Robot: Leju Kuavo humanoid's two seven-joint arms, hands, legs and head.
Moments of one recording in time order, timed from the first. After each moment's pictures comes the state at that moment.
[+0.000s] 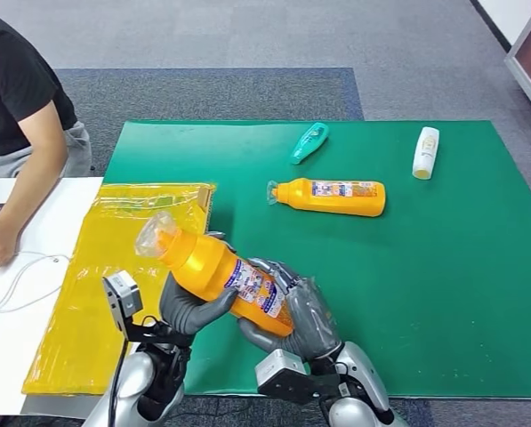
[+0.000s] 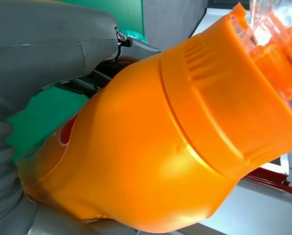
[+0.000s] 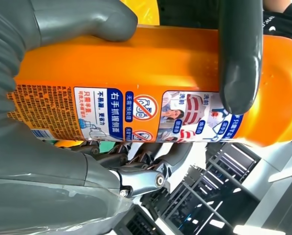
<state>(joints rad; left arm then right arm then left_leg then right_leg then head) -0.06 -0.10 -0.29 -1.55 0.18 -0.05 -0.48 -0.08 -0.06 0.75 -1.66 0.55 -0.22 -0.31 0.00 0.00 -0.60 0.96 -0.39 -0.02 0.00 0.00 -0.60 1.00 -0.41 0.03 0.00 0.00</state>
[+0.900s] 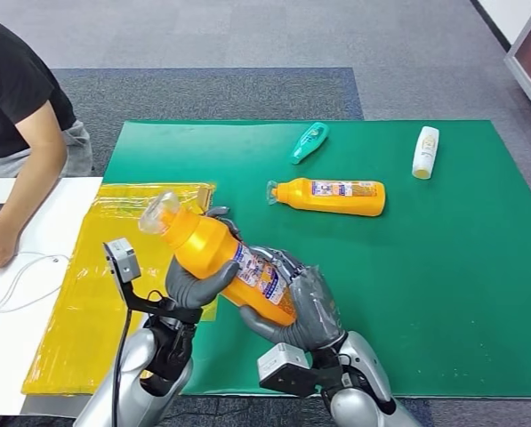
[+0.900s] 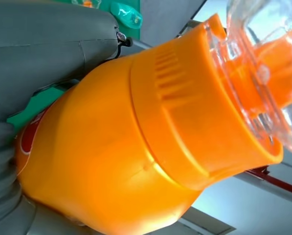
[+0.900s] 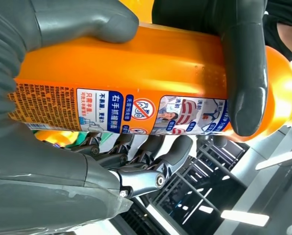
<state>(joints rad) -0.16 -0.14 -0.28 -1.52 0.32 -0.07 -0.41 -0.13 -0.08 0.76 -1.67 0.55 -0.20 -0.31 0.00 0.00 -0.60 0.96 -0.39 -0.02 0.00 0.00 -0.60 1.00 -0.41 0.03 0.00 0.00</state>
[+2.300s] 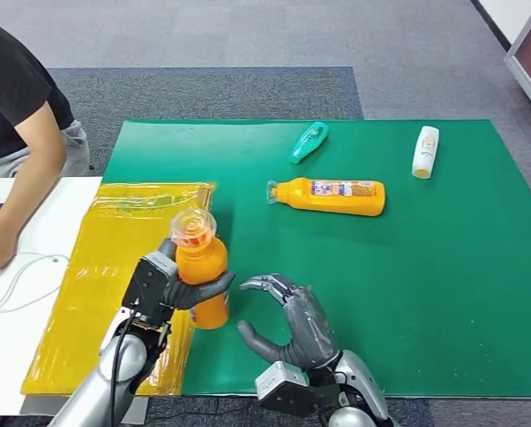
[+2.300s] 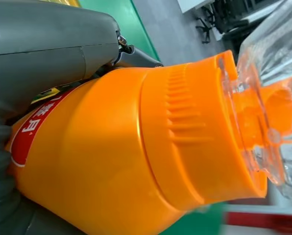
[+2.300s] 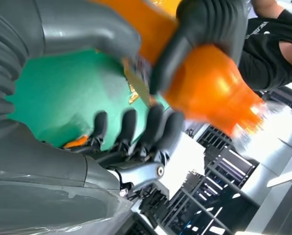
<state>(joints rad) -0.15 0.00 -0.27 -1.52 -0.25 0.14 -0.29 -0.05 -0.08 0.76 -1.67 0.53 -0.23 -0.31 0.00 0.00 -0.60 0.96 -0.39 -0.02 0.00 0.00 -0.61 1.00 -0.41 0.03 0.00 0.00</state>
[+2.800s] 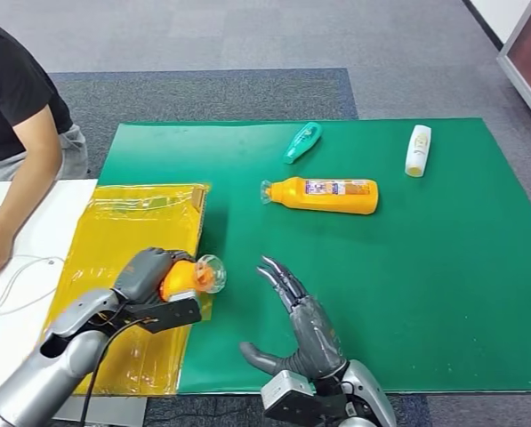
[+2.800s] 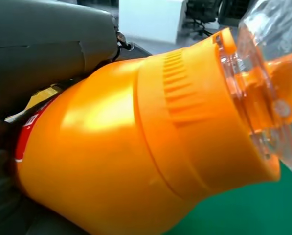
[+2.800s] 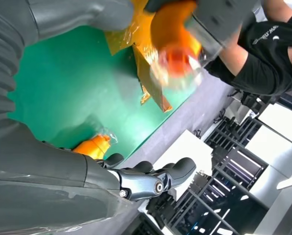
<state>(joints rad) -0.25 0.32 -0.35 -1.53 -0.83 -0.13 -0.13 0.04 -0.05 0.68 -1.72 0.58 -0.14 -0.33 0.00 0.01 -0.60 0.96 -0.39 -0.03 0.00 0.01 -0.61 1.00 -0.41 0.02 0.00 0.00</state>
